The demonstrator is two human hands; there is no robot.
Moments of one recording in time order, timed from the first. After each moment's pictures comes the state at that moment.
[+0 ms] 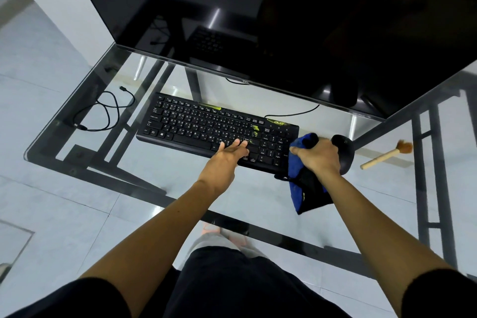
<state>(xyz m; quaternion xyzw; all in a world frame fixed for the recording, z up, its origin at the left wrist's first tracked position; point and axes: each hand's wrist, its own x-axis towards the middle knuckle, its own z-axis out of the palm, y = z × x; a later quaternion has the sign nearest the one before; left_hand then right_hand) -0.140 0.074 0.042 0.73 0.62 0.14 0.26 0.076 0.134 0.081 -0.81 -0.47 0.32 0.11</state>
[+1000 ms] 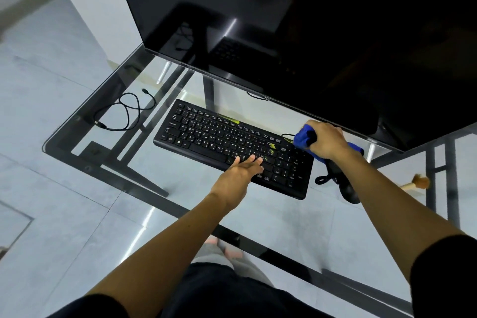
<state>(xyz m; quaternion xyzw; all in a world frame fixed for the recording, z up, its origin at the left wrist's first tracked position) -0.147 0.074 0.041 0.75 0.60 0.12 0.27 0.054 0.226 0.095 -0.61 -0.77 0.18 -0.06</state>
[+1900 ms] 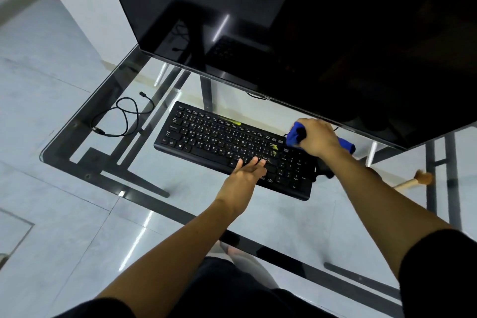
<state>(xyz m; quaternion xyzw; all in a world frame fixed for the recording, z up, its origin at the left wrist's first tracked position) -0.142 0.074 0.045 0.75 0.60 0.08 0.26 0.028 0.221 0.095 -0.61 -0.78 0.16 -0.05</state>
